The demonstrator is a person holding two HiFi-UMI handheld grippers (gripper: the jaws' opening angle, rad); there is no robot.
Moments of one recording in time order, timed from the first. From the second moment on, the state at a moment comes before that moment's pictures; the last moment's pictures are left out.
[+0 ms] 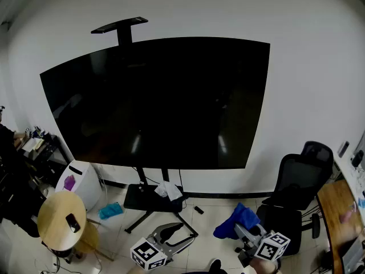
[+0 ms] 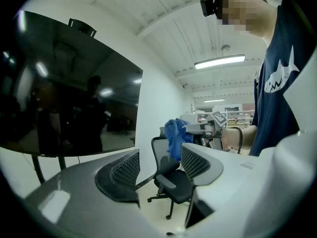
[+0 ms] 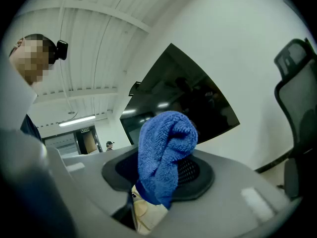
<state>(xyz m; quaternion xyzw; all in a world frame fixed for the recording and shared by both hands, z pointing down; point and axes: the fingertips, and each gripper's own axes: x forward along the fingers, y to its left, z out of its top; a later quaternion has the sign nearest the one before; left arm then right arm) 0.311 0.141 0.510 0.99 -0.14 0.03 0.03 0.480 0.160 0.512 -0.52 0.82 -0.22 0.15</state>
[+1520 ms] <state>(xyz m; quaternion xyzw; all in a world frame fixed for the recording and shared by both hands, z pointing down) 0.496 -0.058 0.223 0.96 -0.12 -0.03 -0.27 0.732 -0.094 0.080 -0.54 0.81 0.19 0.10</state>
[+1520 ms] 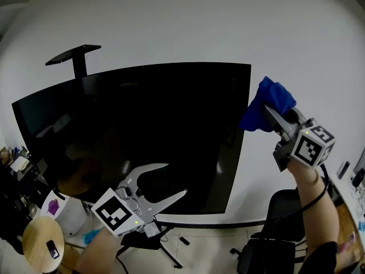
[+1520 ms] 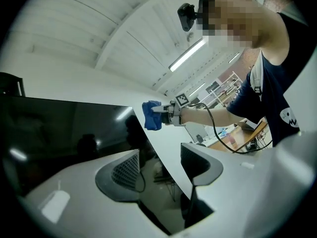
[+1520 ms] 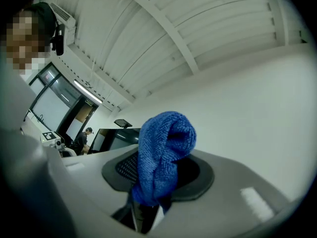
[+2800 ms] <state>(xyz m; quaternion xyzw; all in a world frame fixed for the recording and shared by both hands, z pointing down) 0.547 -0.100 0.231 0.95 -0.15 -0.04 -0.26 0.756 -0.170 0.097 -0.49 0.85 0.12 0.14</state>
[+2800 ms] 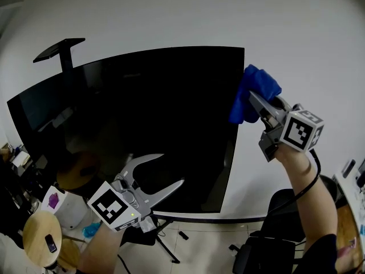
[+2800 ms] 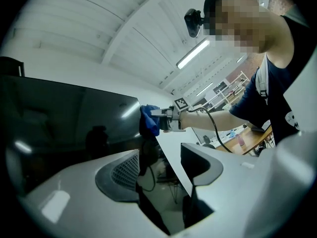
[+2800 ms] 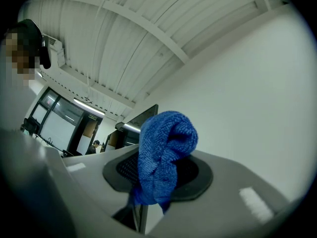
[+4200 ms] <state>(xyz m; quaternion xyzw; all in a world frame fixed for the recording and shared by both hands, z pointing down) 0.544 -0.116 0.445 0.98 -0.17 0.04 -0.05 0.766 -0.189 0.465 -0.52 0.84 -0.13 0.08</state>
